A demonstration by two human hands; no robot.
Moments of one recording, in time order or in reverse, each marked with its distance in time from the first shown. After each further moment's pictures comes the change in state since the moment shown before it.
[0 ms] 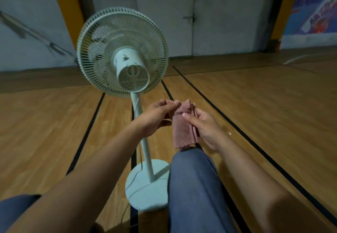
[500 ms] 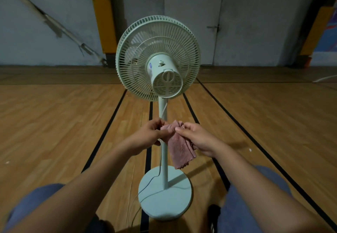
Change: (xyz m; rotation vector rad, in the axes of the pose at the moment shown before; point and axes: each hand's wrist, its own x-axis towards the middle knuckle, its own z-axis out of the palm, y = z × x) left_hand -0.057 -0.043 -0.103 0.253 0.104 0.013; right_hand 0.049 0.018 0.086 -0.168 -0.297 0.223
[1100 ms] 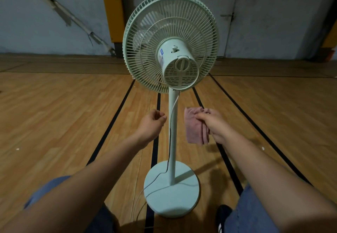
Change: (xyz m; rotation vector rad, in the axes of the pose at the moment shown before) left_hand 0.033 -0.034 -0.014 0.018 0.357 -0.121; right_hand 0.074 0.016 -0.026 0.058 0.367 0.005
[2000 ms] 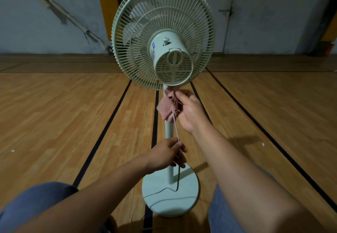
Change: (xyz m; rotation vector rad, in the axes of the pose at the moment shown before) left_hand -0.041 -0.030 0.053 0.073 -0.437 -0.100; right_hand 0.000 -0.026 0.073 0.633 -0.156 -0.112
